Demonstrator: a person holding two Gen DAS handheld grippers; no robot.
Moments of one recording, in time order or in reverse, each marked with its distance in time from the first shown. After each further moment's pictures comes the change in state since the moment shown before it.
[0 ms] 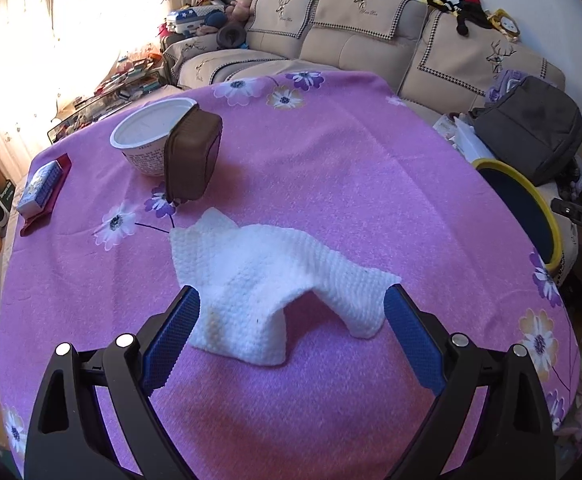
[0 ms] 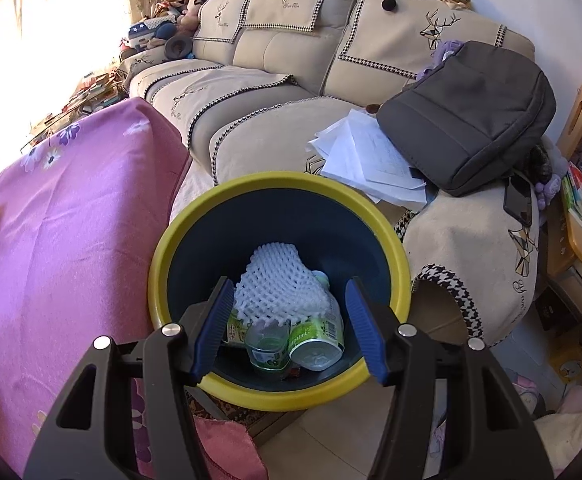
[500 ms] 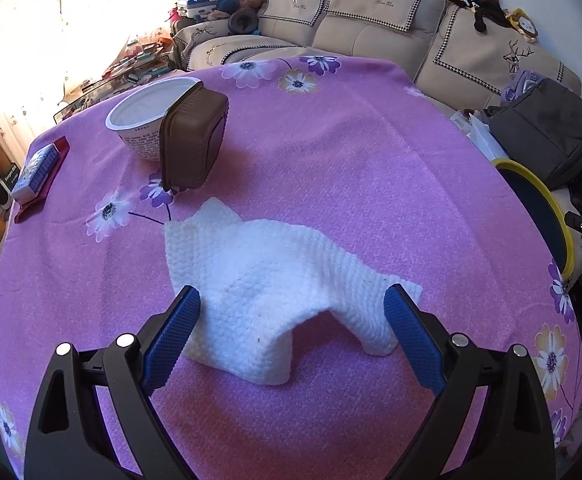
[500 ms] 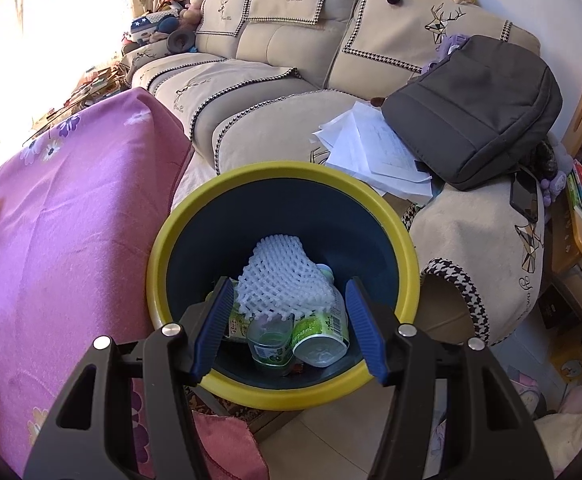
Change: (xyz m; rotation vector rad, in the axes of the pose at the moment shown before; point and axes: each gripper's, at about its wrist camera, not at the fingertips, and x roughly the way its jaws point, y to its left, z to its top) left arm 0.023 0.006 0.005 -0.037 0.039 0.016; right arm 0.007 0.004 -0.003 -0.006 0.017 0.009
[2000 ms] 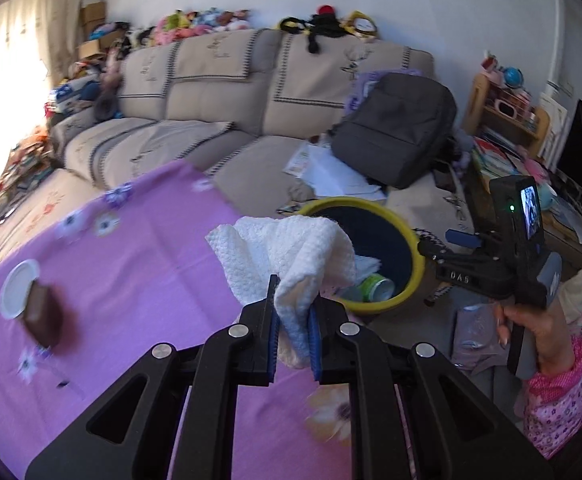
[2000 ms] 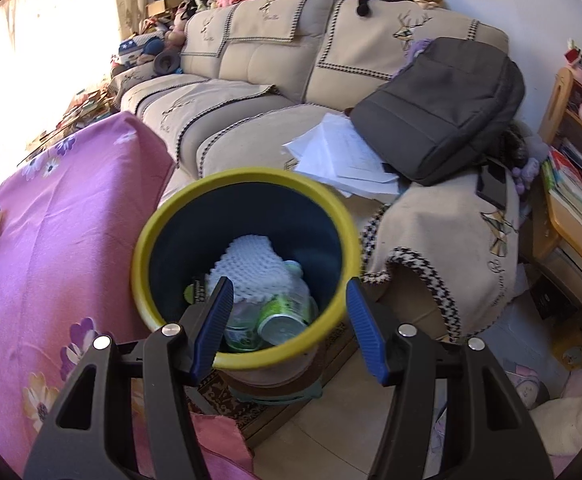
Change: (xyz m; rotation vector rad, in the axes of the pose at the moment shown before) left arm -0.108 -0.184 0.049 0.360 -0.162 -0.364; right arm -0.045 -0.049 -0.029 0.068 -0.077 -0.039
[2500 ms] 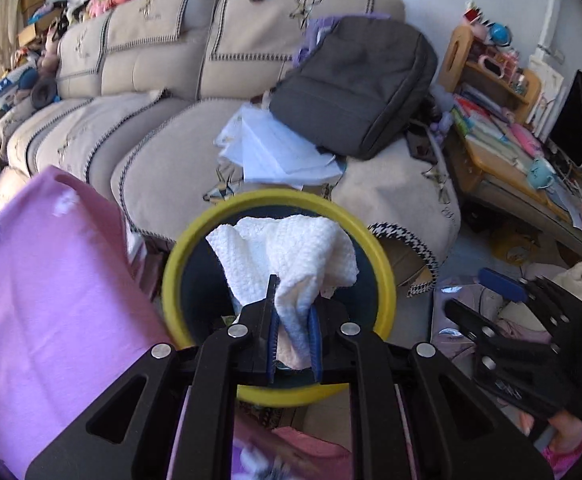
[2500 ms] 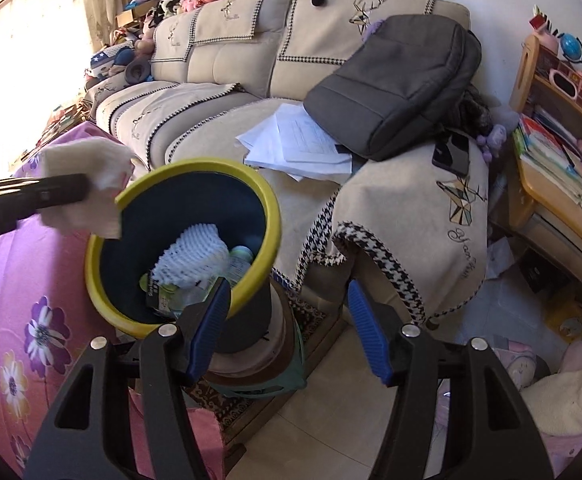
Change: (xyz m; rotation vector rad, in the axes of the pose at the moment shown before) left arm 0.189 -0.092 0.071 0.054 0.177 -0.096; right arm -0.001 -0.056 -0.023 0.080 0.029 -0.034
